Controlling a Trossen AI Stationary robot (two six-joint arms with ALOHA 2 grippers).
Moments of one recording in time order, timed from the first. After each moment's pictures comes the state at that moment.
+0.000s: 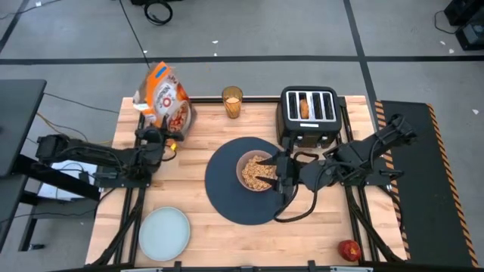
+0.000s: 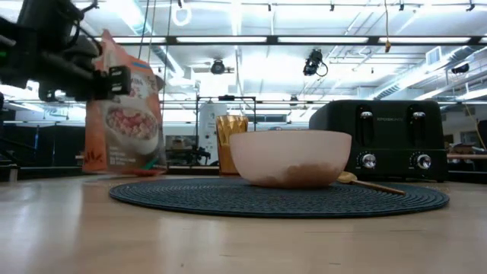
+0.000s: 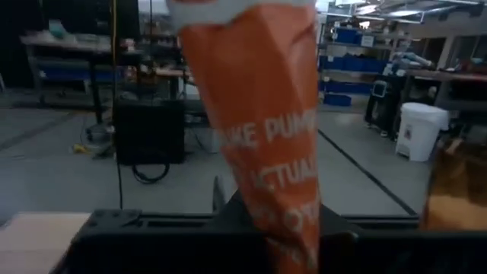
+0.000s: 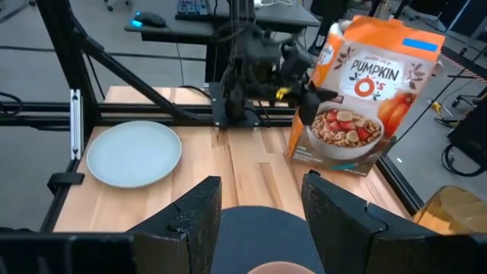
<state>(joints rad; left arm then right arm) 0.02 0.79 0.07 0.55 -1.49 -0.30 0.50 1.48 1.56 -0.56 0.64 0.17</state>
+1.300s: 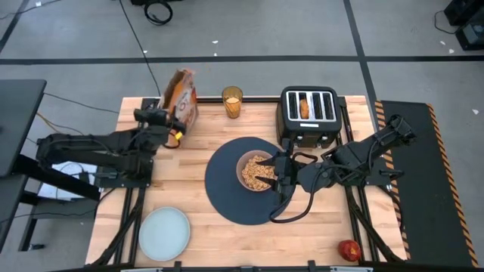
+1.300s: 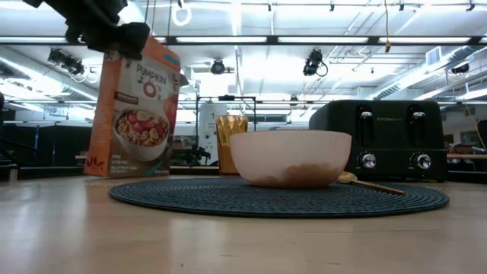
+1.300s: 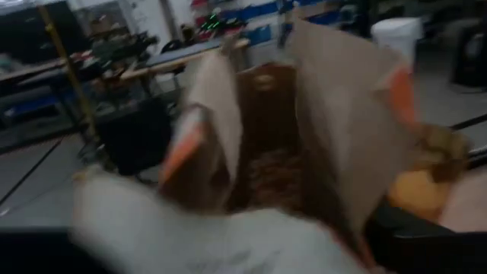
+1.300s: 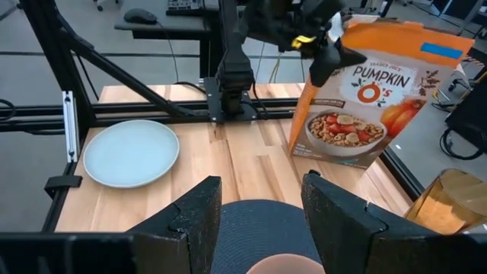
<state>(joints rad) 0.06 0.79 0.65 -0.34 -1.28 -0.31 0.49 1.49 1.56 -0.58 0.66 0.23</state>
